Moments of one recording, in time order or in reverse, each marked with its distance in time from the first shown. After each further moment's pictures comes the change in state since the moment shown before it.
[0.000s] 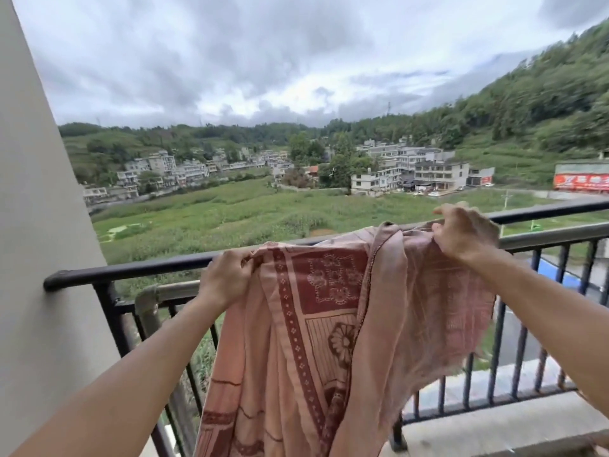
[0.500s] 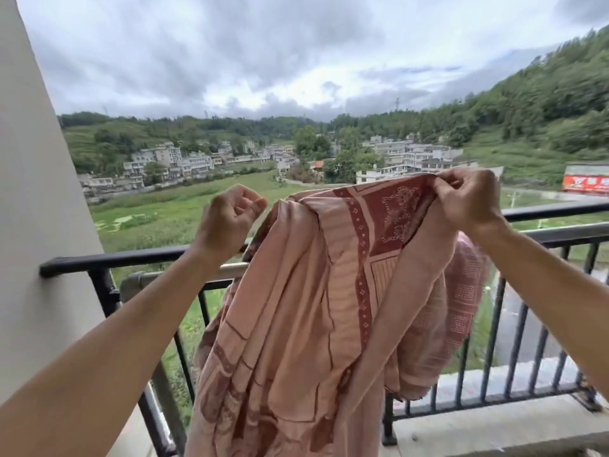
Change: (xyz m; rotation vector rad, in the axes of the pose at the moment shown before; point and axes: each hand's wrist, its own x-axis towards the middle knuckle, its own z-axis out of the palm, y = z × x) left_hand 0.016 0.061 -0.027 -0.471 0.177 0.143; right_hand 0.009 -0.002 -0.043 0.719 0.219 -0.020
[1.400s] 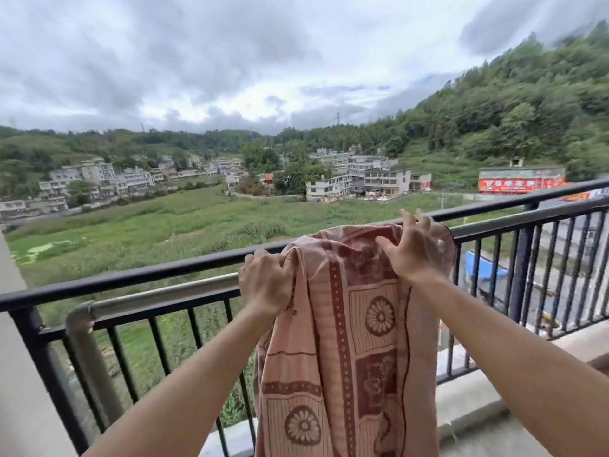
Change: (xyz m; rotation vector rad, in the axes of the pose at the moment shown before) left_hand -0.058 0.033 0.112 0.369 -0.122 -0.090; right_hand -0.065 0.028 -0.026 -0.549 -0.113 0.207
